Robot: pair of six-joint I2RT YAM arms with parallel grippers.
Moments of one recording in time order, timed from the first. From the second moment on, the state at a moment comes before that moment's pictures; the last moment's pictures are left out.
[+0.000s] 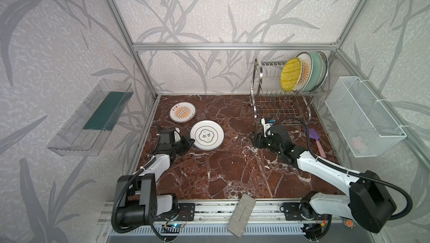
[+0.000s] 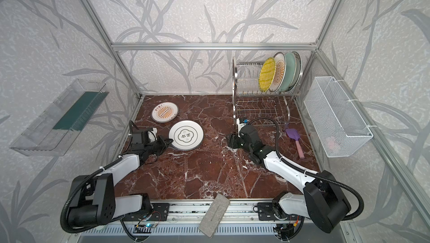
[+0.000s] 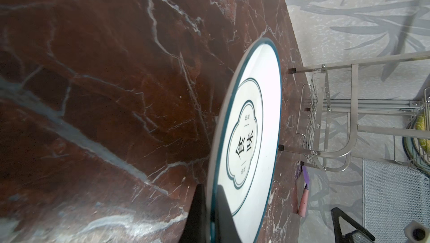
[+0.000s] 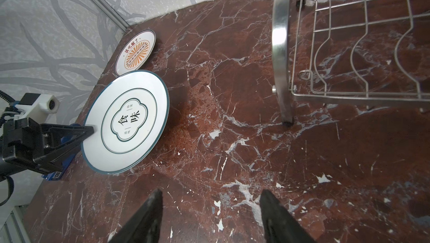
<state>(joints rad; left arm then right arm) 0.06 1.29 0.50 0.07 0.55 -0.81 0.56 1.28 0.67 0.07 -0.08 0.53</state>
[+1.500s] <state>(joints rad) -0.23 1.38 0.59 0.26 0.78 -0.76 0.54 1.42 0.64 0.29 -0.31 0.70</state>
